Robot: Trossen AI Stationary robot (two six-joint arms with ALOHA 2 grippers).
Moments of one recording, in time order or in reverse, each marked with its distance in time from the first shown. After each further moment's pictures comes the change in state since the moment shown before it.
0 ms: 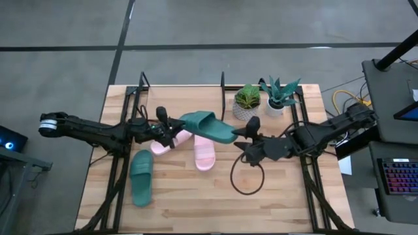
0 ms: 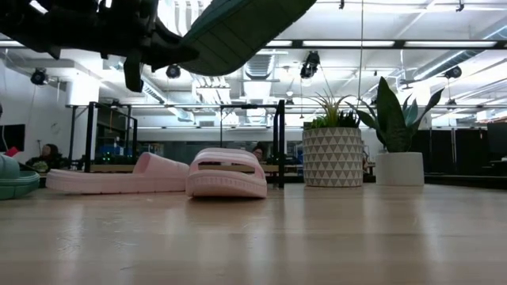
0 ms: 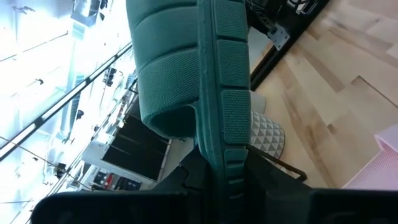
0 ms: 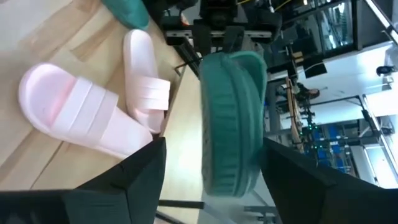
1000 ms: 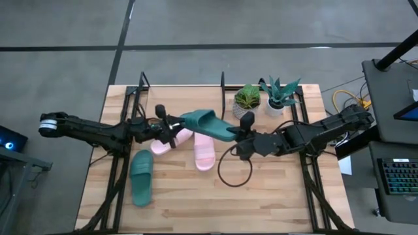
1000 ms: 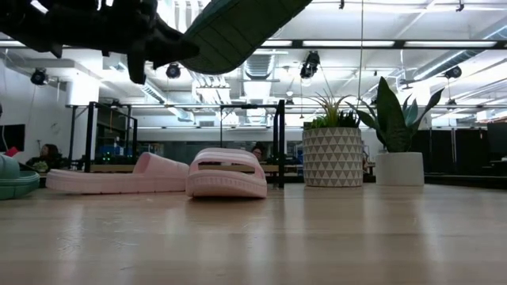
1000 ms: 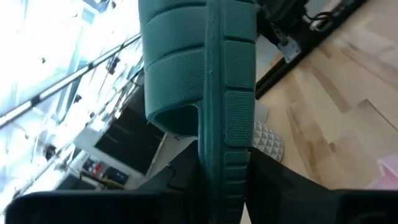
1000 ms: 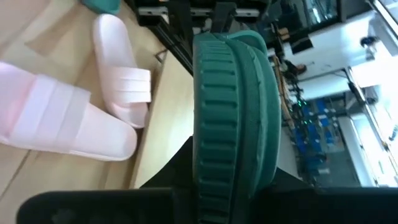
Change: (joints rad) left arm 0.000 0.002 0.007 0.029 -0.023 -0.137; right arm -0.077 0.065 0.007 0.079 0.053 0.023
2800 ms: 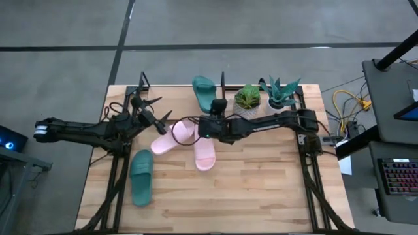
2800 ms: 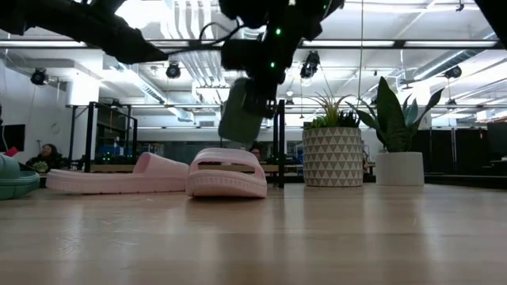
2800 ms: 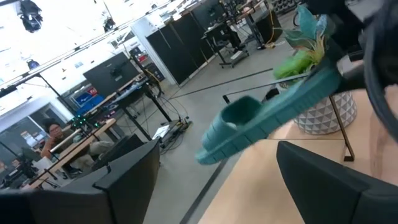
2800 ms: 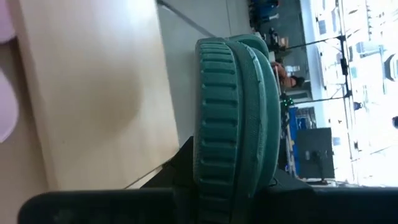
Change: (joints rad) left arm -0.002 -0.328 0.031 -0.405 -0.455 -0.392; right arm -0.322 0.640 0.311 0.004 0.342 0.255
